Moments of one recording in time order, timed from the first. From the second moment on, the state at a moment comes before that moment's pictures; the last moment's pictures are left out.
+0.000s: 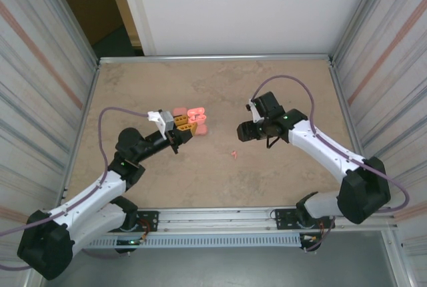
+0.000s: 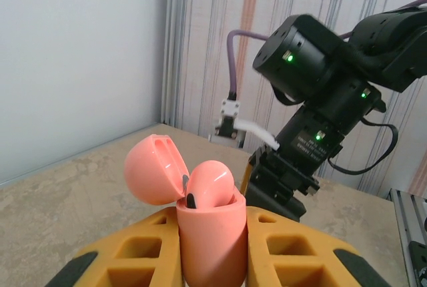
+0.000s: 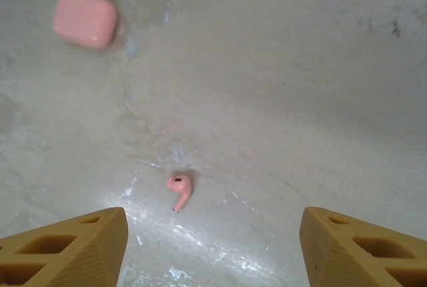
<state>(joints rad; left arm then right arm) -0.54 0.88 0.42 0.59 0.50 -0.15 0.56 1.36 1.02 -0.71 -0.07 0.29</state>
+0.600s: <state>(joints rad) -0.54 0.85 0.42 0.57 0.49 -0.14 0.59 1.61 1.03 -0.69 -0.25 0.31</state>
